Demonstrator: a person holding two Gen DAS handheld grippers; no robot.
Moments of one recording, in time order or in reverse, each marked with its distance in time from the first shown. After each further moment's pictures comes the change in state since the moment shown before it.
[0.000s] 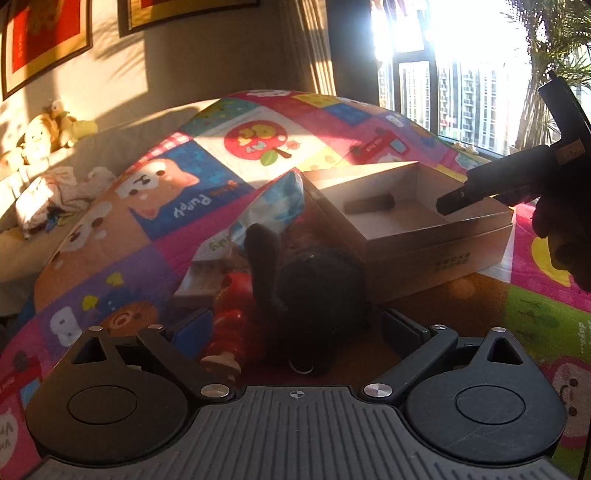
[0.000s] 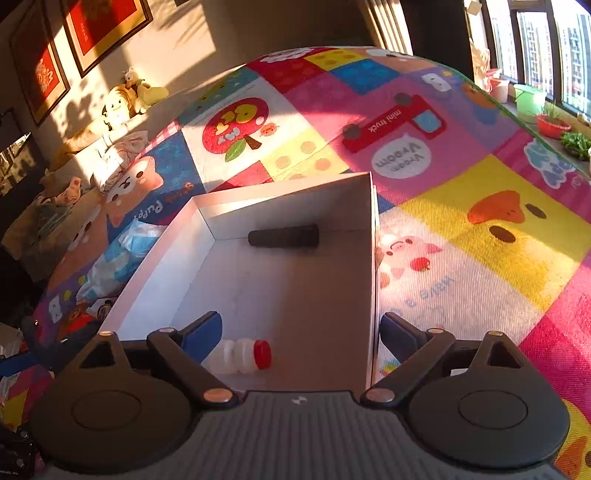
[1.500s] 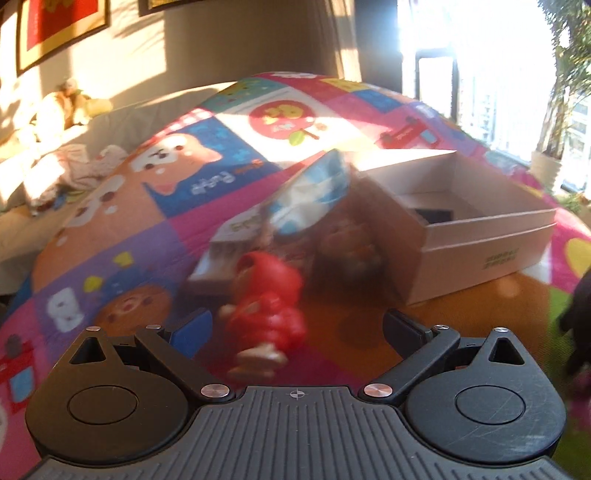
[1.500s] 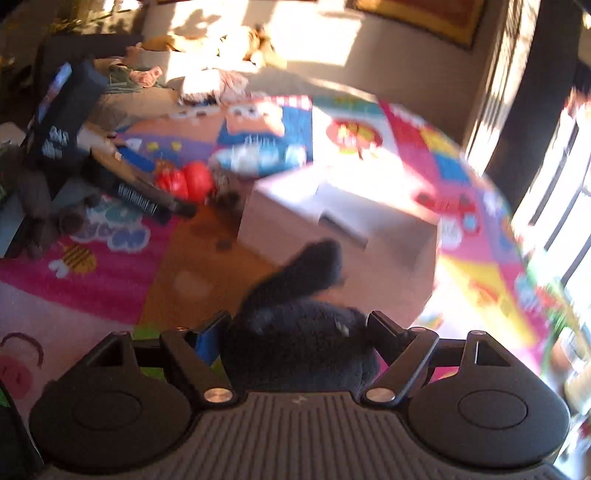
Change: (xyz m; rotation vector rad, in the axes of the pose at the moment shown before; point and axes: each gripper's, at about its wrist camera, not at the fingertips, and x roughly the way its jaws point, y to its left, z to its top) left arm 0.031 0.022 -0.004 -0.061 0.029 -0.001; right arm -0.100 0.099 -0.120 -0.576 -0.055 -0.070
